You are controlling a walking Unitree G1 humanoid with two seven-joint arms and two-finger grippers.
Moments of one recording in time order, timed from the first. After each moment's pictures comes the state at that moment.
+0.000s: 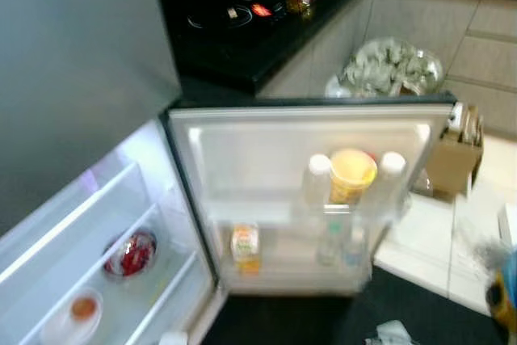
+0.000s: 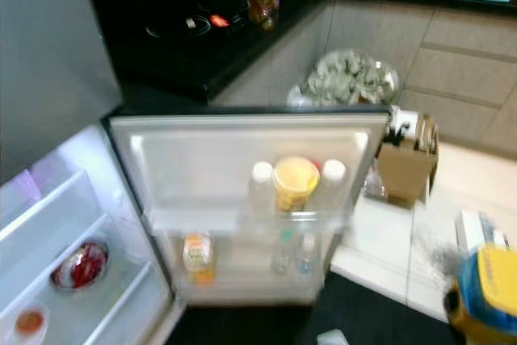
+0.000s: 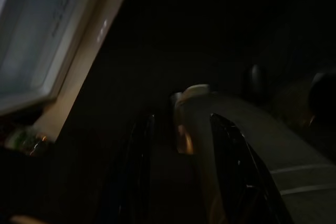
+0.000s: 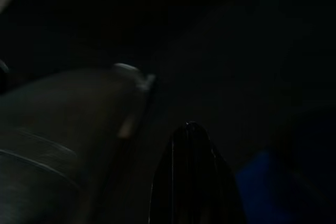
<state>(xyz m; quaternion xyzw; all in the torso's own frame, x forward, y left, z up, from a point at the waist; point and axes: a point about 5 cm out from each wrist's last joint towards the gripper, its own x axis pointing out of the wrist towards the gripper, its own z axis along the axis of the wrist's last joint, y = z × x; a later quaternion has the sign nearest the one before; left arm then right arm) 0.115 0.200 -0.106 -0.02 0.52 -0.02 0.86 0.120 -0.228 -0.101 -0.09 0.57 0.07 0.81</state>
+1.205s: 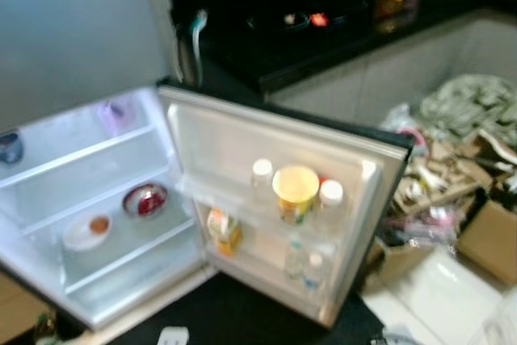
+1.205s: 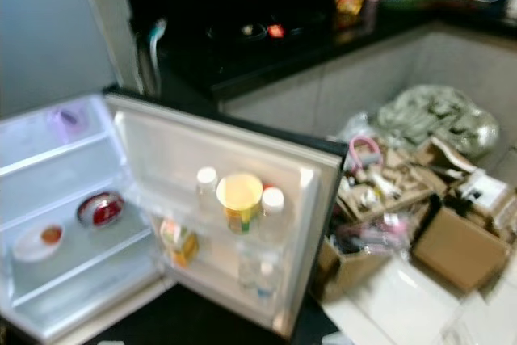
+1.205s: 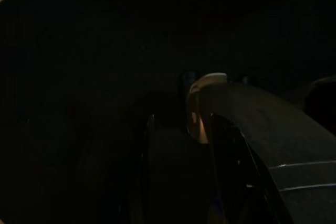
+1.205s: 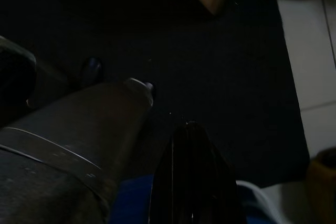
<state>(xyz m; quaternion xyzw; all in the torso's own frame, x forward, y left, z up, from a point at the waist) 0.117 0.201 -0.105 -0.03 0.51 -0.02 0.86 0.123 -0.223 -0.100 -0.06 0.56 0.09 0.82</state>
